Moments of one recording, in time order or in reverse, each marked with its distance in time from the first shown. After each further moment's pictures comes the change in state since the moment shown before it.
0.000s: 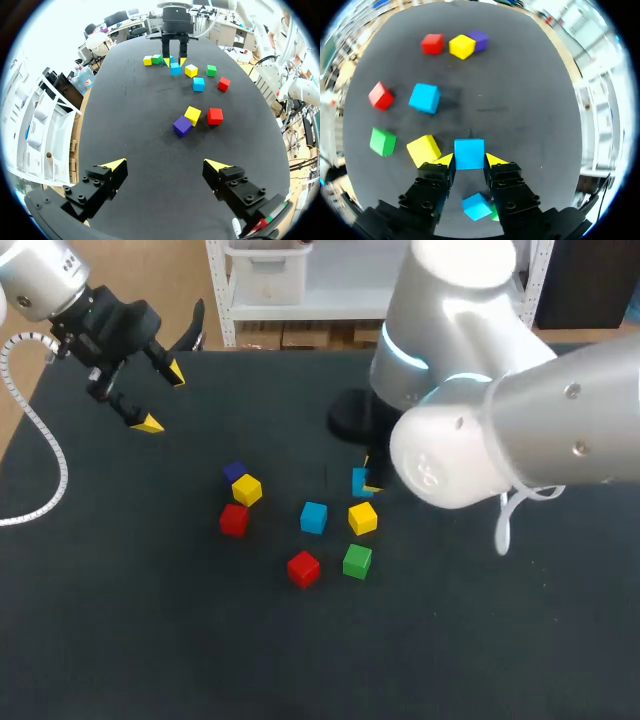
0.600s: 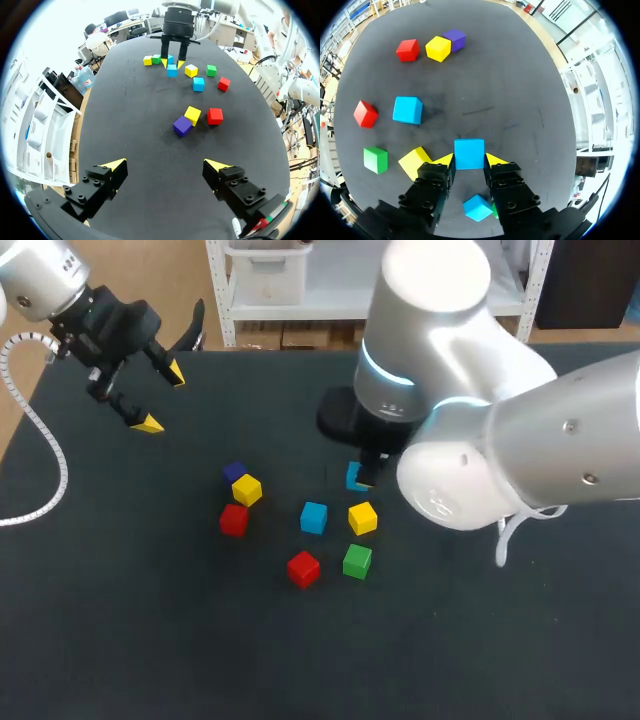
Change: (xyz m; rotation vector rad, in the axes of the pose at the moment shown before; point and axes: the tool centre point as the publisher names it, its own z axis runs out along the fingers) left arm 0.000 0.000 0.000 0.000 0.000 0.000; right arm -0.007 -0.009 0.003 0.086 0.020 0.080
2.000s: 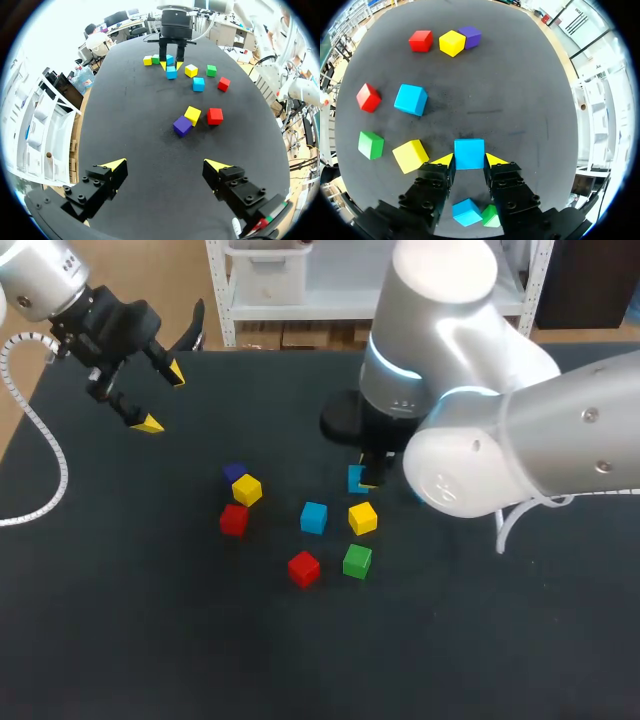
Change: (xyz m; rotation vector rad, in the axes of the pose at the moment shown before) left arm 0.000 0.000 0.000 0.000 0.000 0.000; right arm 0.002 -0.003 0.009 -0.048 -0.017 -0.144
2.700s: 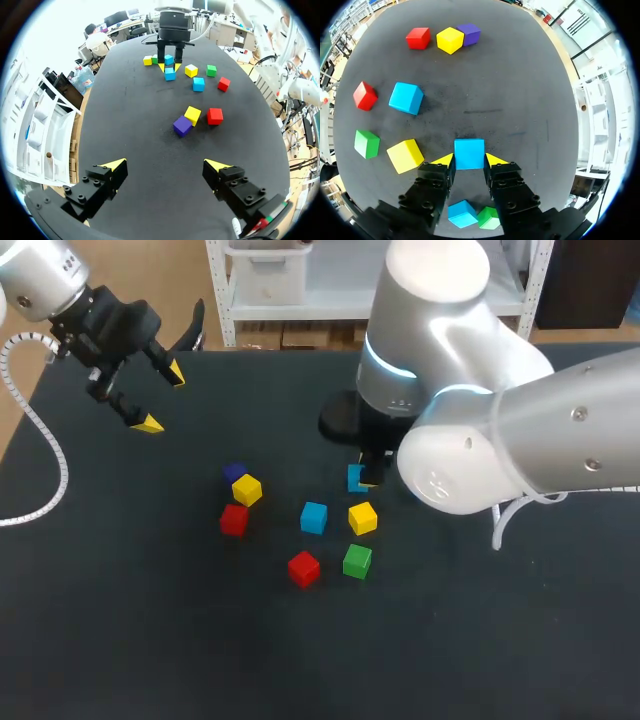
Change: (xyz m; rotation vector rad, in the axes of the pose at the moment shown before) left arm 0.000 0.000 0.000 0.000 0.000 0.000; right arm 0.000 -0.005 0.005 -0.002 0.012 -0.012
